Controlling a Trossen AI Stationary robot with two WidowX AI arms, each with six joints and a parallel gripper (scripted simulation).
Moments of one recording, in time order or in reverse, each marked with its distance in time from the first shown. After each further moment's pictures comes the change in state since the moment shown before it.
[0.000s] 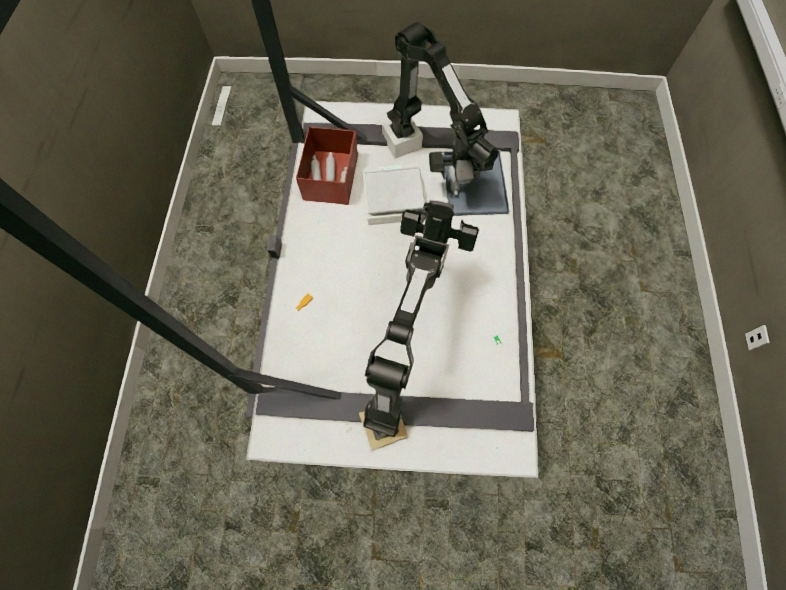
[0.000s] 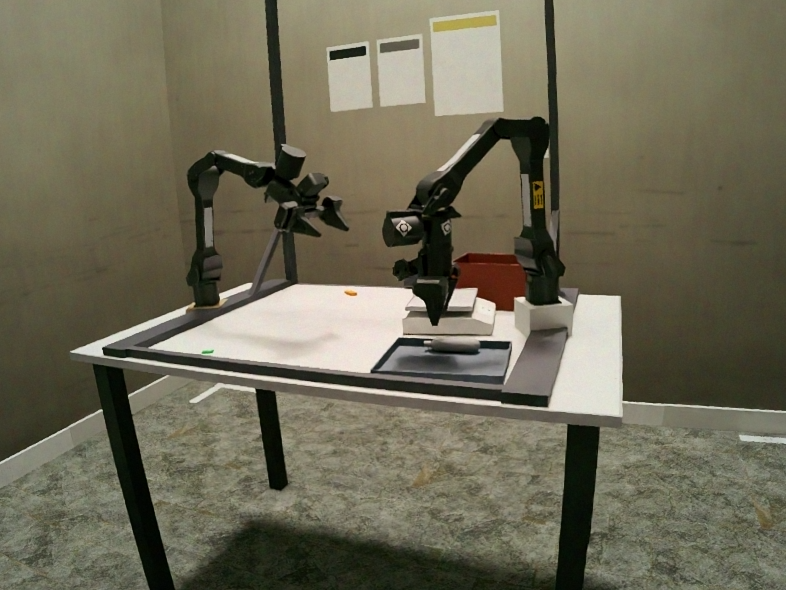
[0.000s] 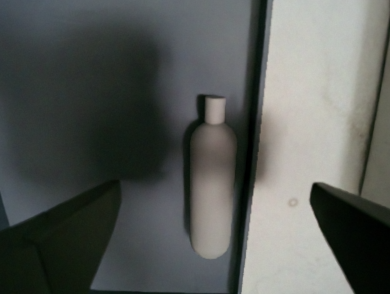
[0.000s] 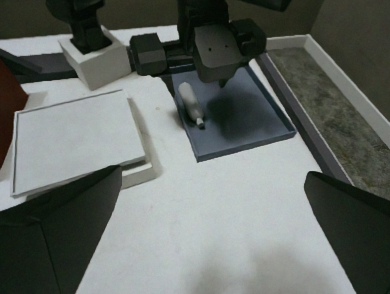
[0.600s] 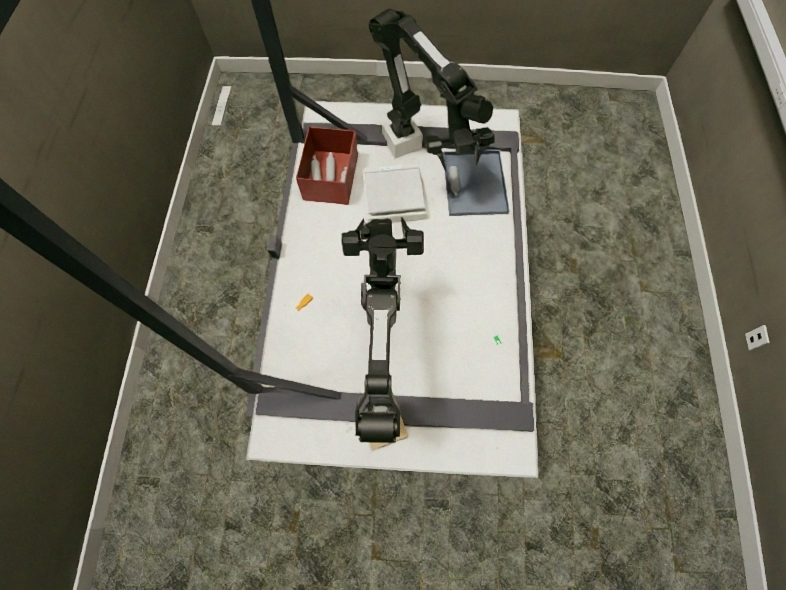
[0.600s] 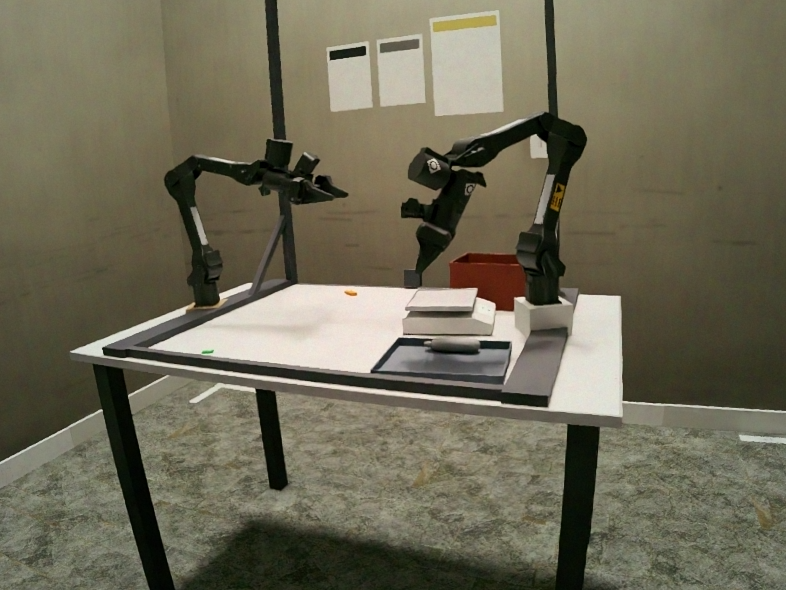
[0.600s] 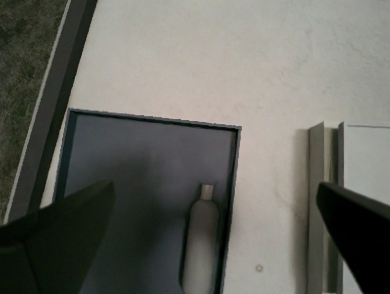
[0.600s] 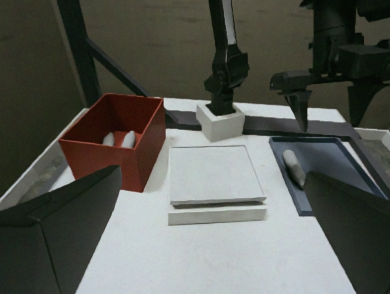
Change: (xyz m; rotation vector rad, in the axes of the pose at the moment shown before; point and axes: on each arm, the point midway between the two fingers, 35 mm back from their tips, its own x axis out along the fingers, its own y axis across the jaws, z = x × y) left arm -0.095 -0.010 0.022 -0.090 -0.453 0.085; right arm -0.111 0.126 0.001 -0.123 -0.272 0.287
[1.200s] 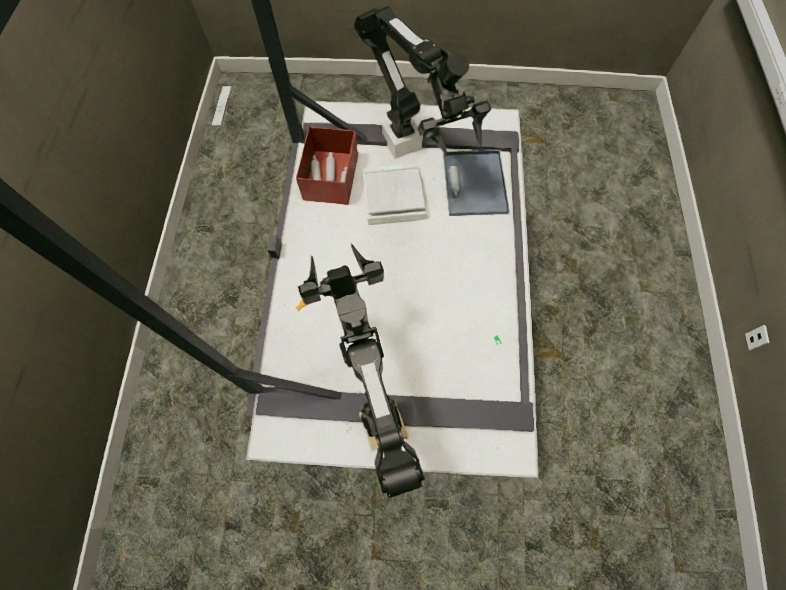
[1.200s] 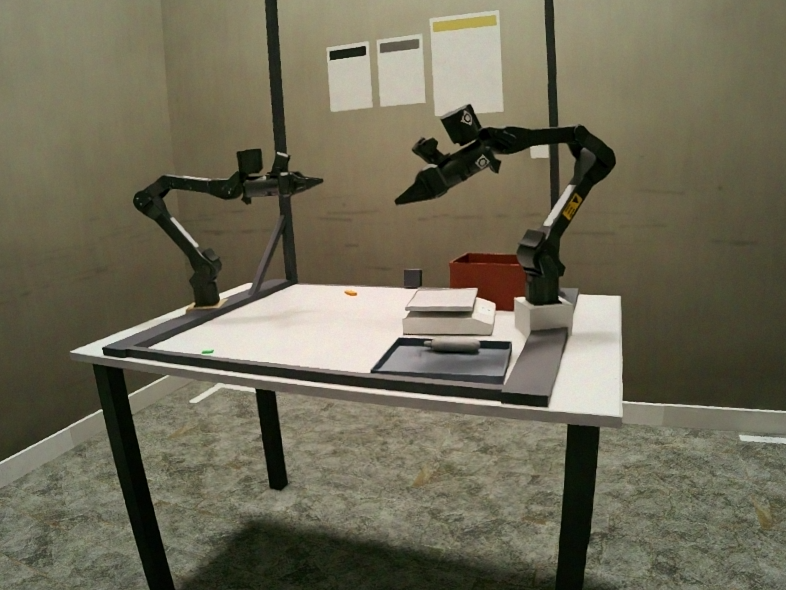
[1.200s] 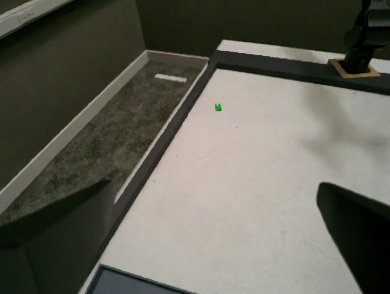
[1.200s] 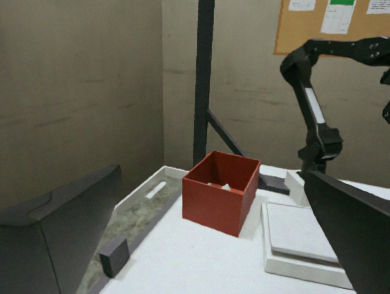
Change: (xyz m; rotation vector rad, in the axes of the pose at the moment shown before) left arm -0.094 -0.013 0.081 -0.110 -0.621 0.121; right arm -0.105 0.105 -0.002 -0.046 -0.295 0.303
